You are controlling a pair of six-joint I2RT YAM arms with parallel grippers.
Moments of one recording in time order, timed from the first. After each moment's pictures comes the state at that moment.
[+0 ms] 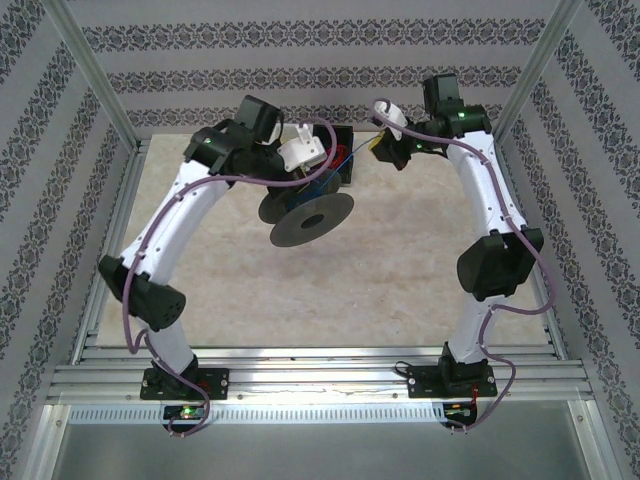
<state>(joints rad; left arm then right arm) -0.48 1.75 2.07 -1.18 0.36 0.59 0.12 1.92 2.07 -1.11 -0.74 -0.76</state>
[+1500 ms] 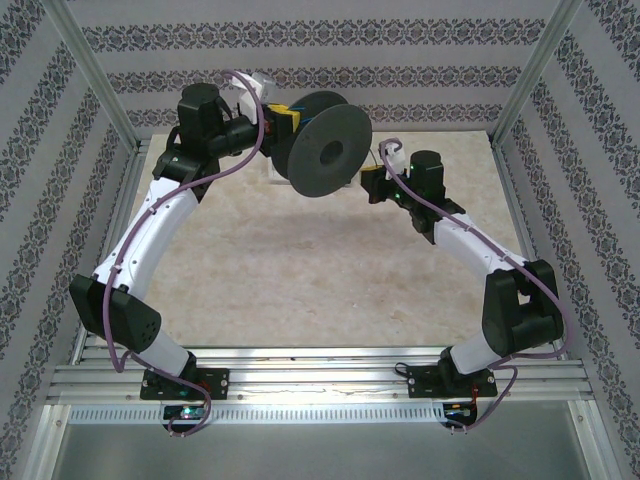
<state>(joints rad) -0.29 1.57 1.69 -0.22 0.62 -0.12 0.26 1.52 1.03 0.16 -0.47 0.15</state>
